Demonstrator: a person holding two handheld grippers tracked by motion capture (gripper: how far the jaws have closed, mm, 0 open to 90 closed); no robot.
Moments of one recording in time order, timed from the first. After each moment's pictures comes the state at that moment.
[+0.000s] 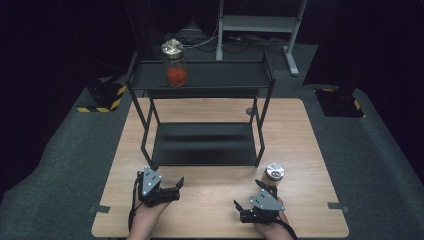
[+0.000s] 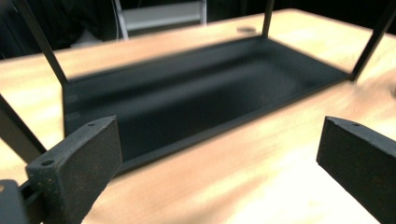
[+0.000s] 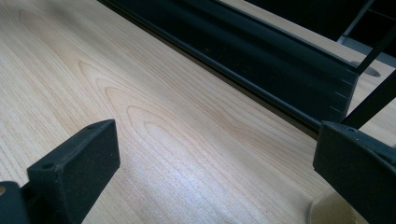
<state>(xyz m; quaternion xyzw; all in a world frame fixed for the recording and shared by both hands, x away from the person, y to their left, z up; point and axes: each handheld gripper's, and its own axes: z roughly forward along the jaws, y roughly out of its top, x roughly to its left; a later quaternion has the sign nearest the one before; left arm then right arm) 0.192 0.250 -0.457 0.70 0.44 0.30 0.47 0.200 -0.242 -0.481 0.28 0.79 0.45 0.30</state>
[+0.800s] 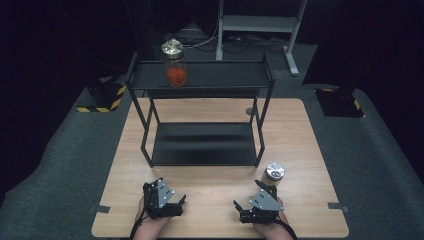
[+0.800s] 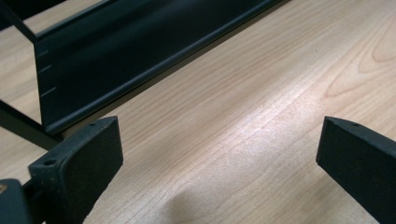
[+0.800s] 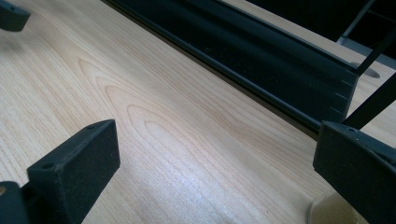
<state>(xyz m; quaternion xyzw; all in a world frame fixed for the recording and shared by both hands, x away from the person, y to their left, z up) 0.188 0.221 -0.470 0.79 0.38 0.33 0.35 0.199 -0.241 -0.481 0.27 0.79 0.45 0.31</state>
